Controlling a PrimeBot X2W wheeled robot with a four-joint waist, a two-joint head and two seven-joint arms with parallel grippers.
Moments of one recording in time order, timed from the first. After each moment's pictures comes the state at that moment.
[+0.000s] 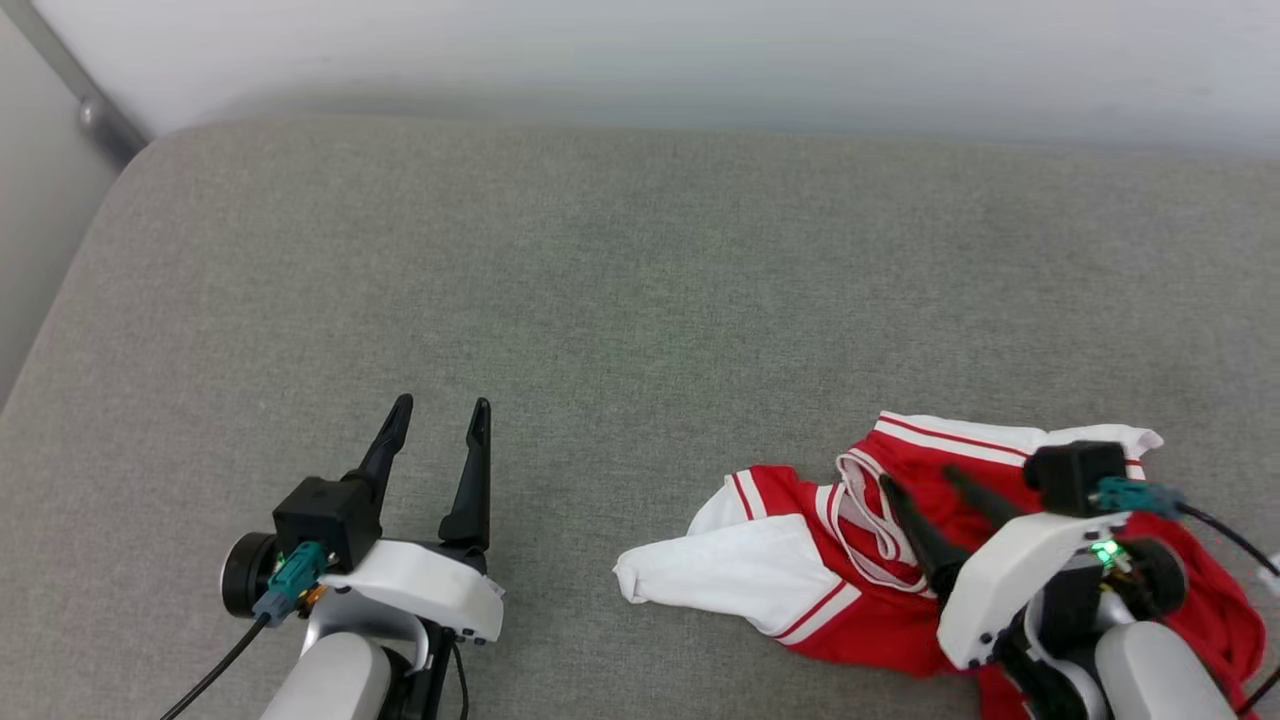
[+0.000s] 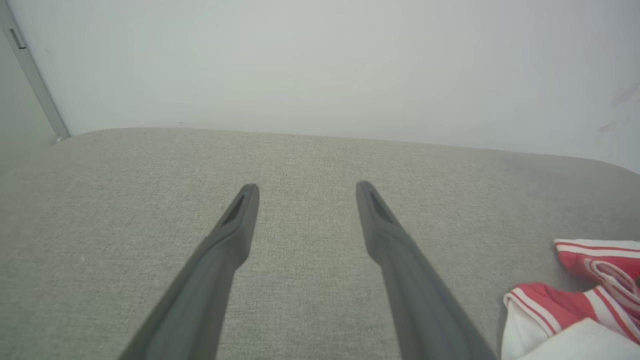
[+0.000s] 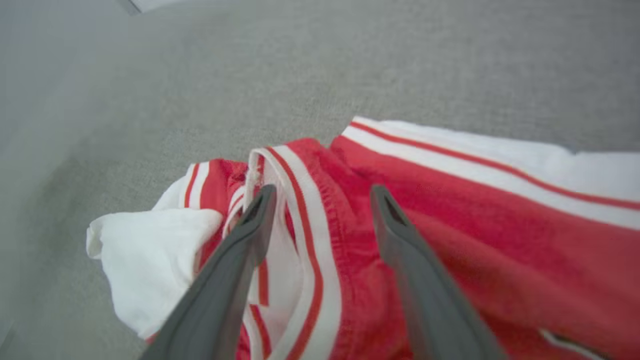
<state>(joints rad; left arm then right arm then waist) -0.23 0.24 -0.35 0.21 -0.44 0.10 -0.26 -0.17 -0.15 0.19 0.22 0.40 0.13 0.34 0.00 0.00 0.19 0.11</state>
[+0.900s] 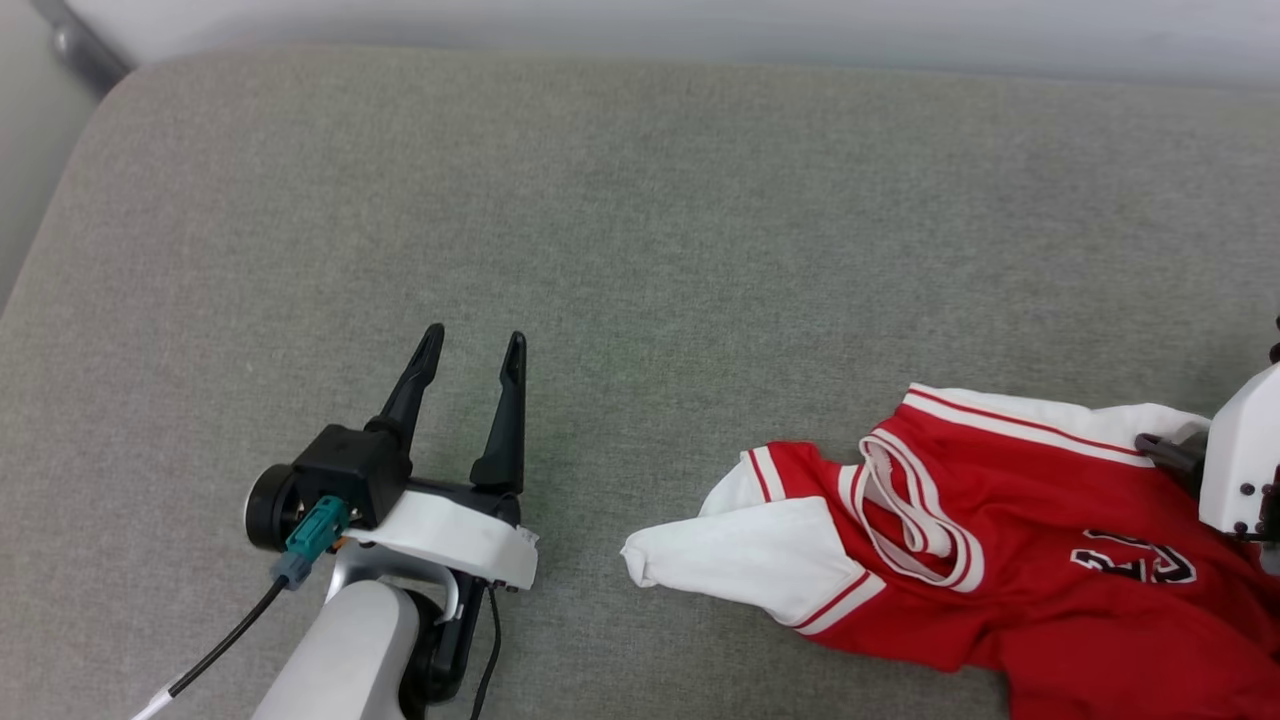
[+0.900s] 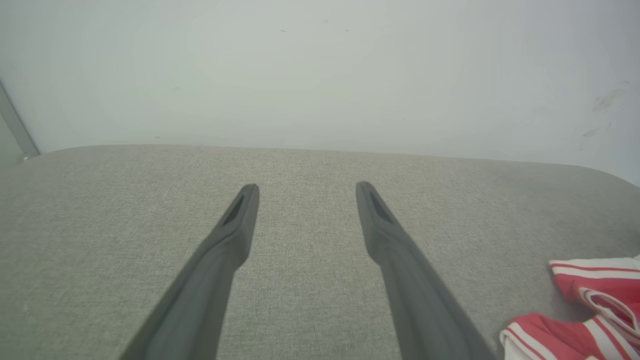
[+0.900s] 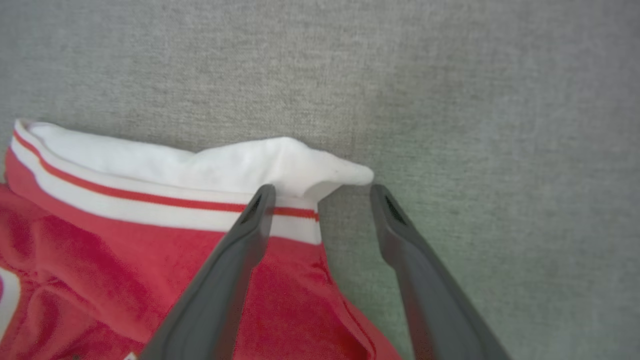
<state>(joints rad) -0.29 0.23 -0.37 0.15 -0.42 0.09 -0.26 -0.41 -0.41 -0.07 0.32 0.45 0.13 0.85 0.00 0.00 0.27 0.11</state>
